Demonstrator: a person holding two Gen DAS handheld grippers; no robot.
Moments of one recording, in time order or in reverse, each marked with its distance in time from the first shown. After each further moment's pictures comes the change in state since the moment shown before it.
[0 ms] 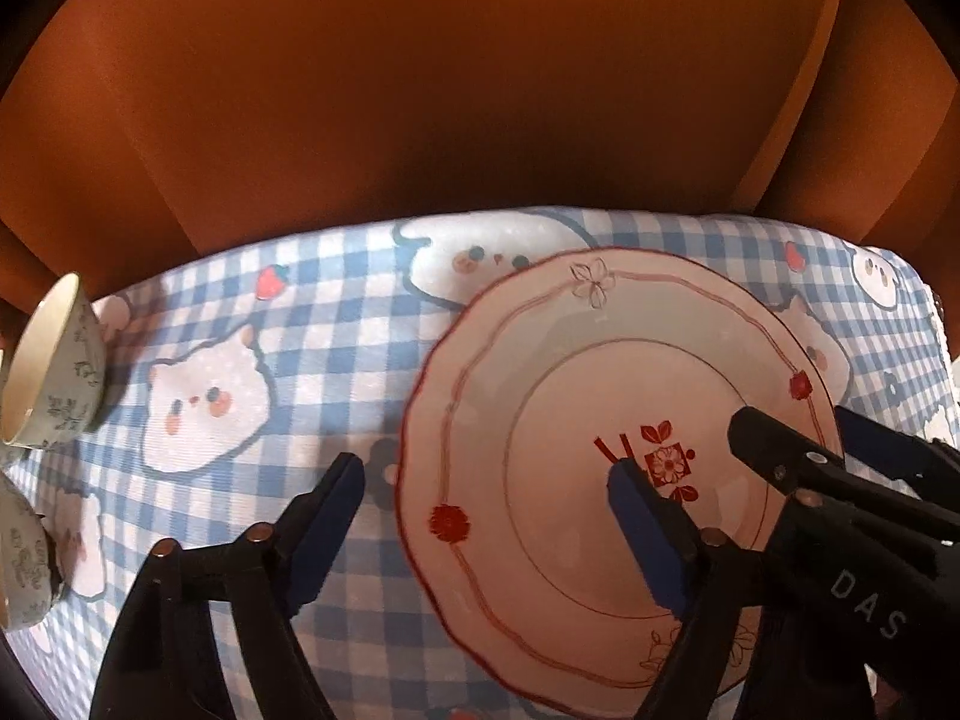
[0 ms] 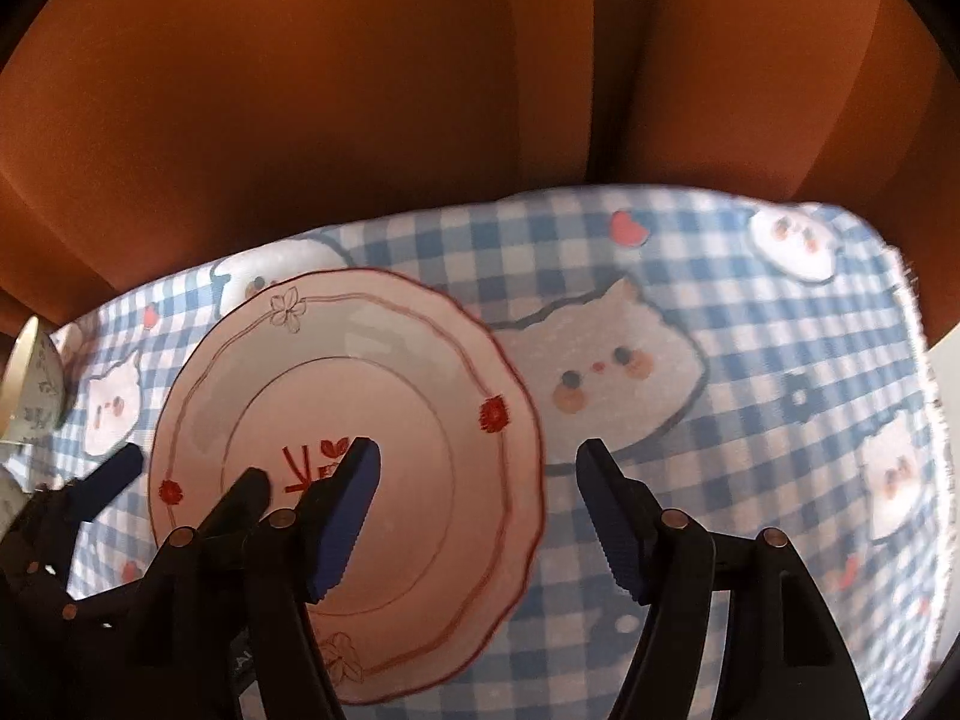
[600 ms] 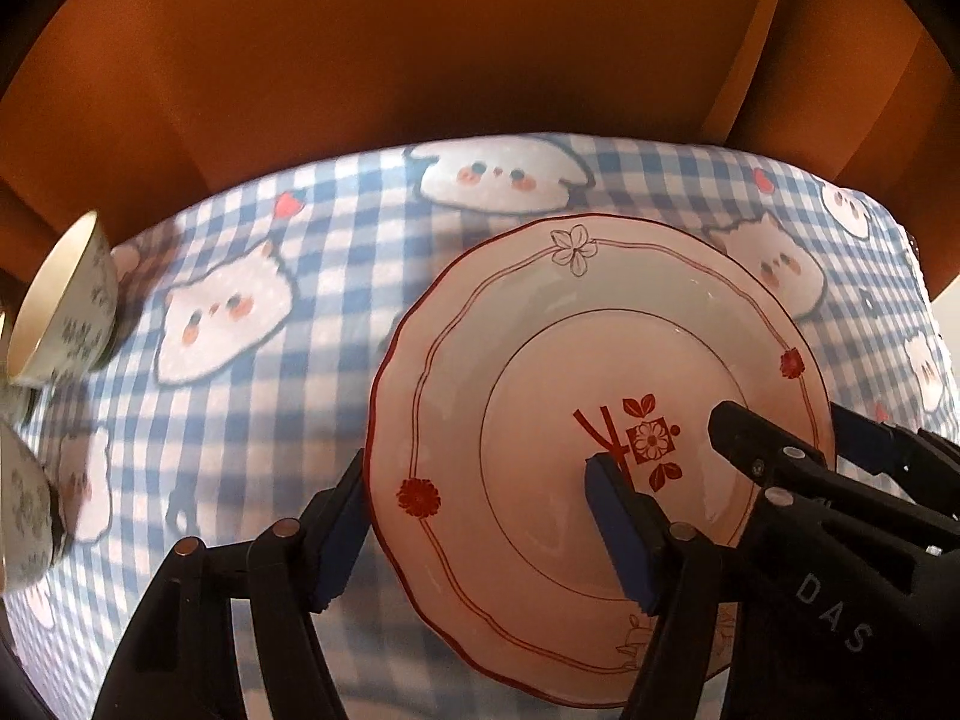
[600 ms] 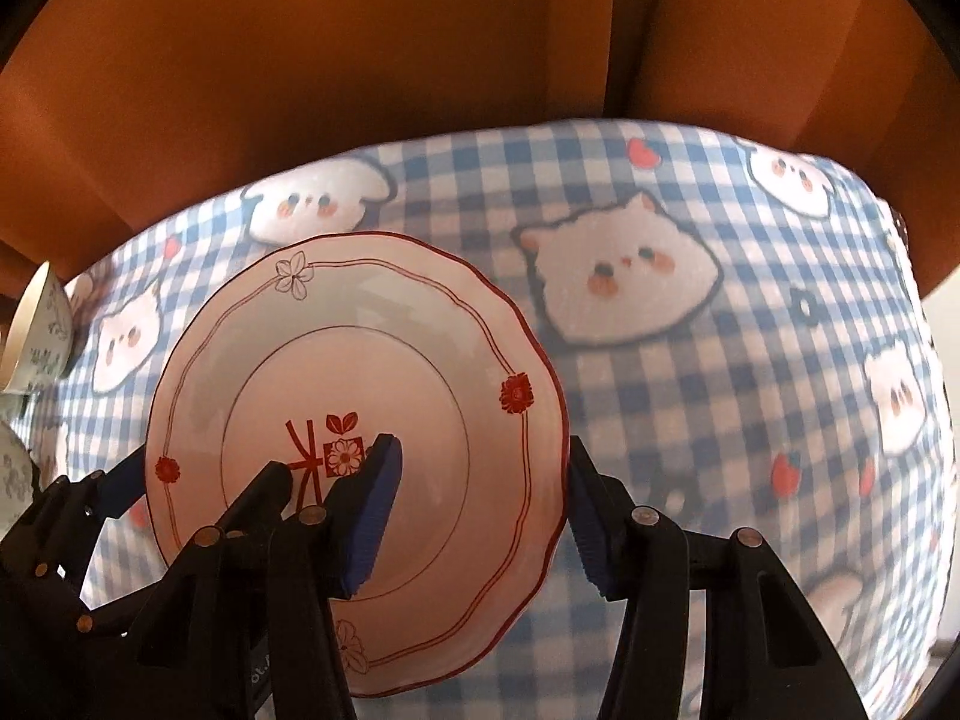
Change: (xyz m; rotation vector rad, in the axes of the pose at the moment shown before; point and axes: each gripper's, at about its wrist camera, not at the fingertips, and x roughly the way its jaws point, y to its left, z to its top) left arm -0.027 0.013 -0.050 0.030 0.079 -0.022; right arm -0.008 0.038 -0.051 0.003 0.069 -0.036
